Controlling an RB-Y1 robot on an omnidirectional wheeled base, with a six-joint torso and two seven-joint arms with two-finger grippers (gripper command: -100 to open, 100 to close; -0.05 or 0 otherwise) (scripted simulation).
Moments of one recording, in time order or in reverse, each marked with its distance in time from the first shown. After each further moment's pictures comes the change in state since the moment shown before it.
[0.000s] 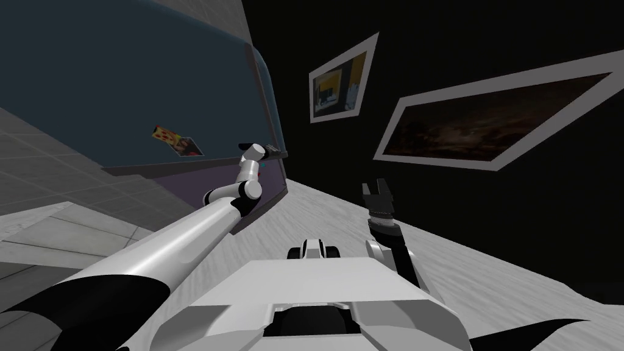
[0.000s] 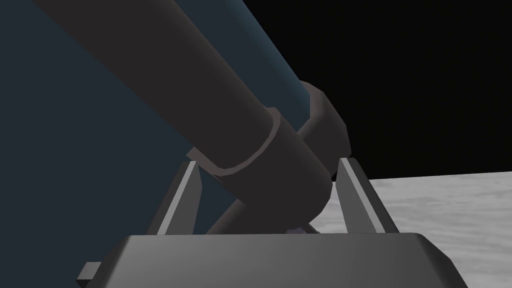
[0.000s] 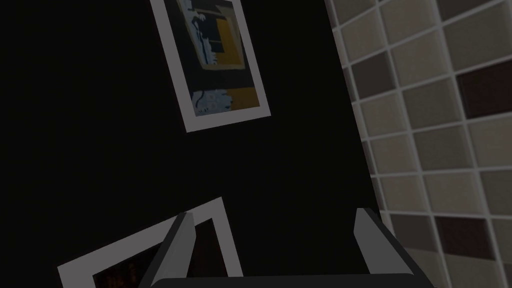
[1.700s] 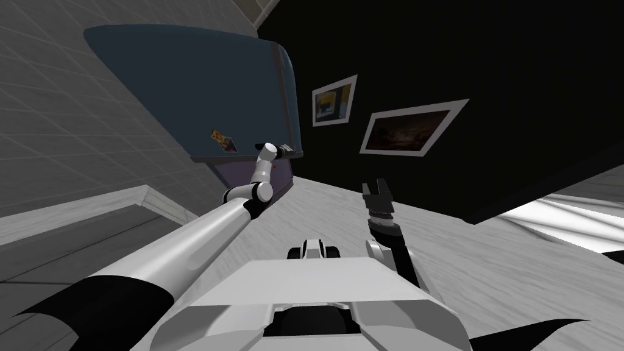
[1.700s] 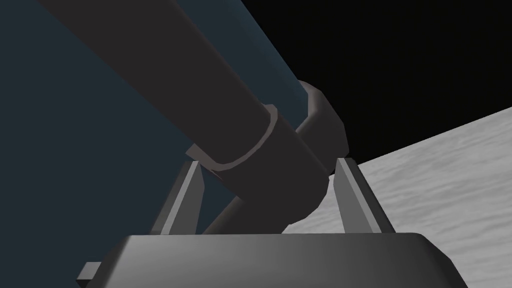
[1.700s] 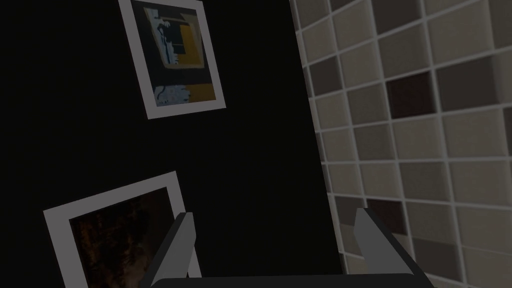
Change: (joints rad) left arm -0.025 -0.155 -0.039 -0.061 0.143 0.091 -0.100; right arm 0.000 0.000 0.000 0.000 0.000 0.000 0.000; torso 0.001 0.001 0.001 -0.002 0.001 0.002
